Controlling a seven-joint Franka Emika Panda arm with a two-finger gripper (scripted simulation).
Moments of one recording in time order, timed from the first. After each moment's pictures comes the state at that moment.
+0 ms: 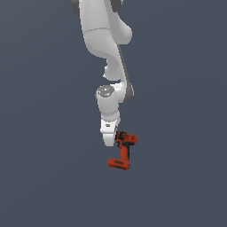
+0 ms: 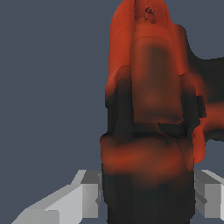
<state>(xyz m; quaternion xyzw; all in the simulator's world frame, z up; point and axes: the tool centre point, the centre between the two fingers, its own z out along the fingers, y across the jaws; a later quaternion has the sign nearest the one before) 0.000 0.005 0.028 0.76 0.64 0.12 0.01</state>
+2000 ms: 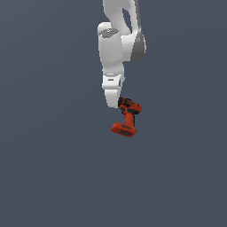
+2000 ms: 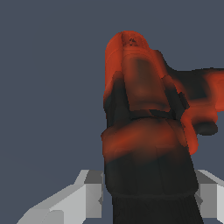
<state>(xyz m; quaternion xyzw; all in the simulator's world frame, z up) -0.099 0.018 0.196 0.76 0.64 0.11 0.01</state>
